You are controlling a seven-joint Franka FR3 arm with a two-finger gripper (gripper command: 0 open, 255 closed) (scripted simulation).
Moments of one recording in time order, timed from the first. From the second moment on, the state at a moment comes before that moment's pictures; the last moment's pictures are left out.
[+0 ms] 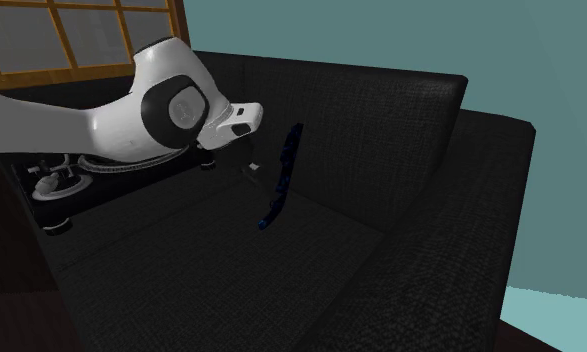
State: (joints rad) arm -0.09 -0.31 0.56 -2.21 -0.20 2.32 0.63
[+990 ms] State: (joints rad) arm -0.17 0.00 0.75 -2.05 -0.68 2.39 1.04
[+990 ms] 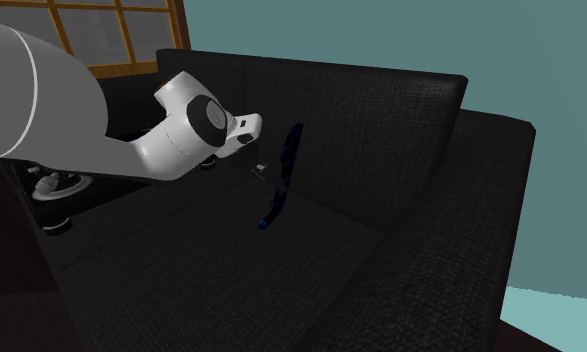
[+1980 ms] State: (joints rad) arm -0.17 -0.03 0.75 -2.02 -0.64 2.36 0.99
